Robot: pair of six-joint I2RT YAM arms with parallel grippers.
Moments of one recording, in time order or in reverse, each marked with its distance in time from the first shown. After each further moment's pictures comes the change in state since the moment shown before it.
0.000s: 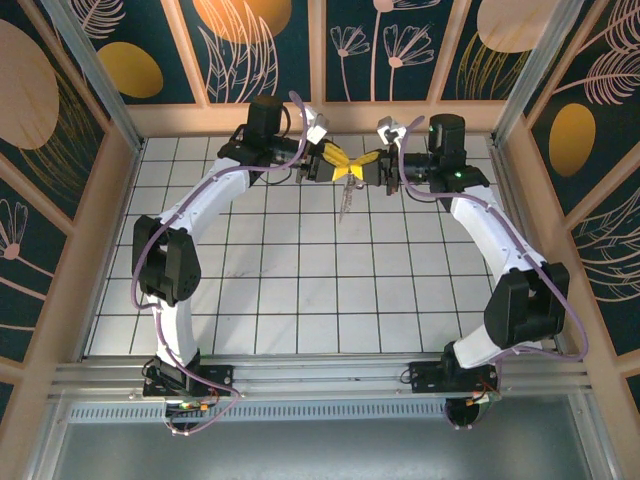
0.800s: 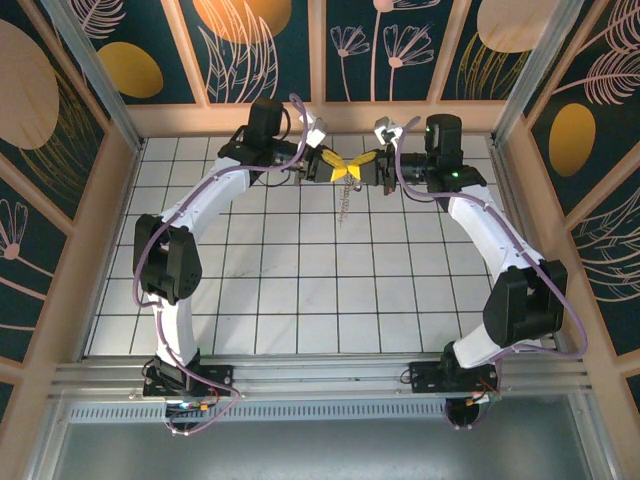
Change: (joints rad) left arm 0.005 0.013 0.000 -0.064 0.026 0.056; right arm 0.010 0.011 0.002 0.014 0.021 0.004
